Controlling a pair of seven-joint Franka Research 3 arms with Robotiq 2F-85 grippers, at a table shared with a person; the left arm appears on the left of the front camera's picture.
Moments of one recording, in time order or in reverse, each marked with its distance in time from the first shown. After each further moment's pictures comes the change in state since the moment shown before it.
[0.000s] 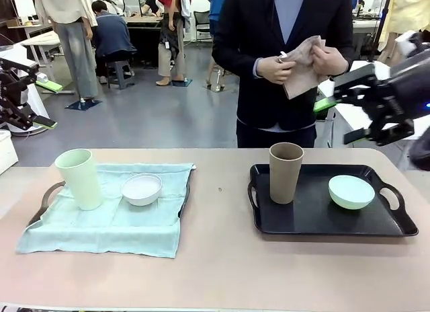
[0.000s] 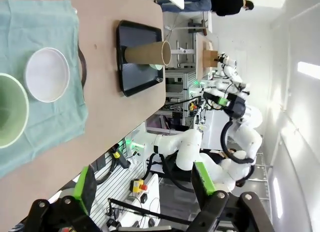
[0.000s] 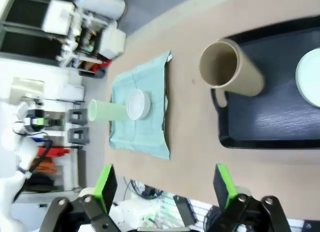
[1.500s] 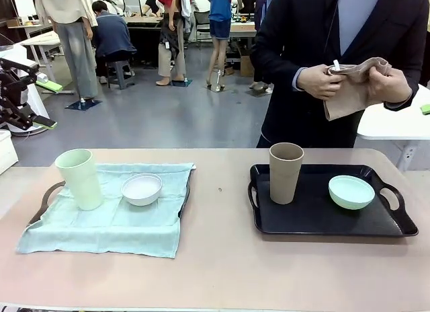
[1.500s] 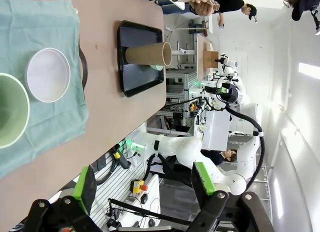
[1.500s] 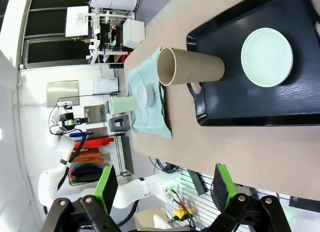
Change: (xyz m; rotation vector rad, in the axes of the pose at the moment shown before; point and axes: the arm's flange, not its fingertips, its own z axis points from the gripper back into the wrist) left arm 0.000 0.000 0.001 0.003 -0.002 0.001; right arm 0.069 -0.168 0.102 0.179 0.137 -0.215
